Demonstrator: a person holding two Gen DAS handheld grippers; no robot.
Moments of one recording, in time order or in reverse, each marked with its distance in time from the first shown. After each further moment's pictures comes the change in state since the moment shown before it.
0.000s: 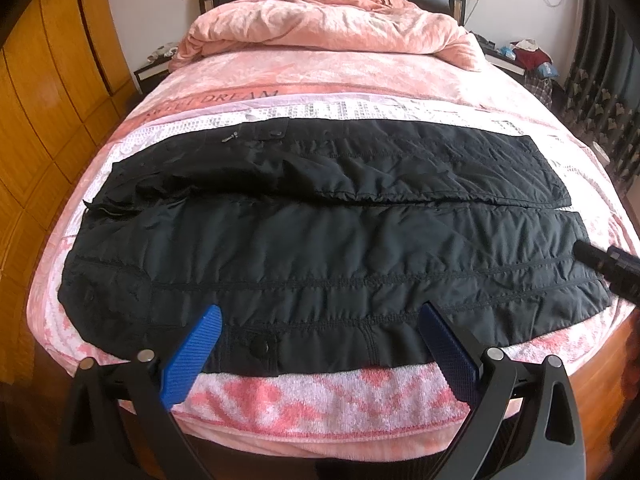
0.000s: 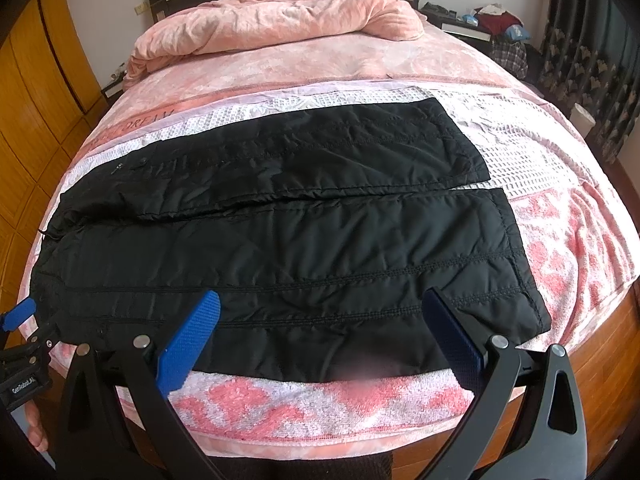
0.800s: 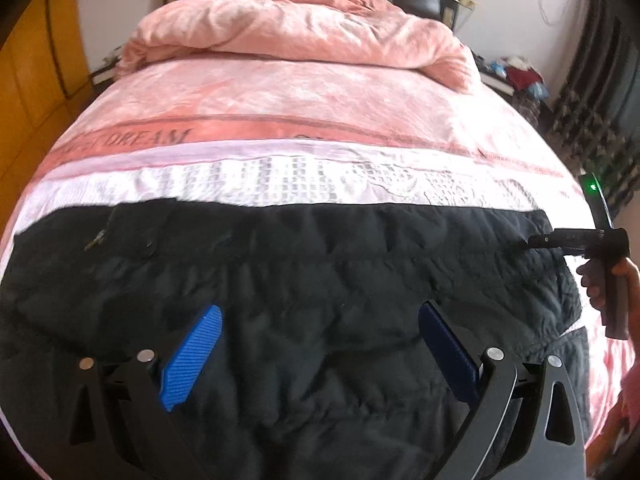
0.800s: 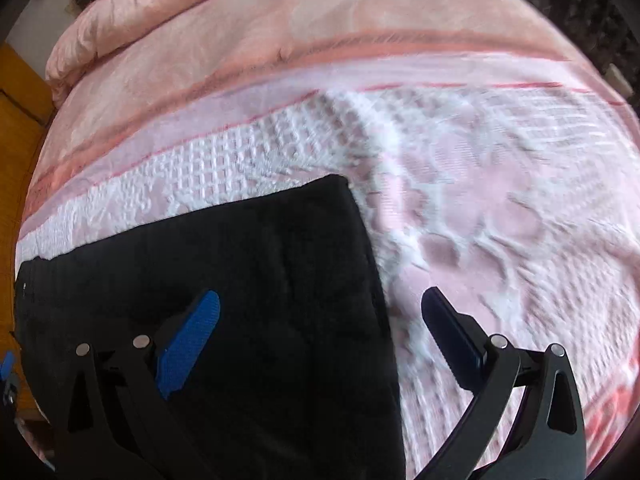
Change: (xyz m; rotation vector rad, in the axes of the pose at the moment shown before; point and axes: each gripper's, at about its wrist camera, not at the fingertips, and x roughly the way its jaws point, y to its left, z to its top) left arm 0.146 -0.076 0.171 -0.003 -0.012 -0.126; right arm 0.259 -0.216 0.232 0.073 0.304 0.070
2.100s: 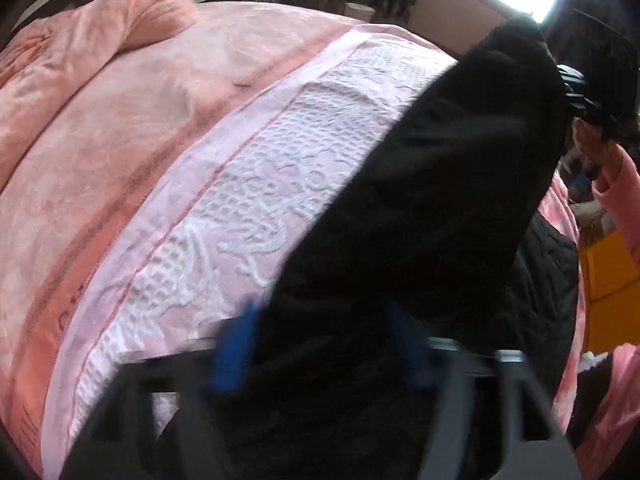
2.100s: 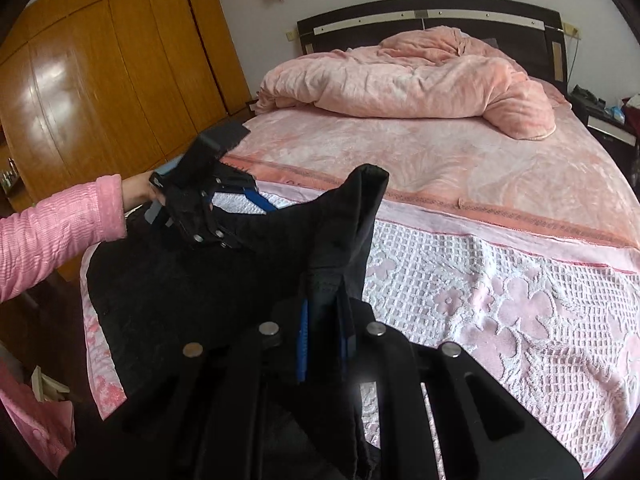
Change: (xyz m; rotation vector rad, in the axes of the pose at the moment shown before) left arm 0.093 -0.108 0.084 0.837 0.252 -0.549; right arm -0.161 0.014 -0.098 -0.538 -0.432 0.424
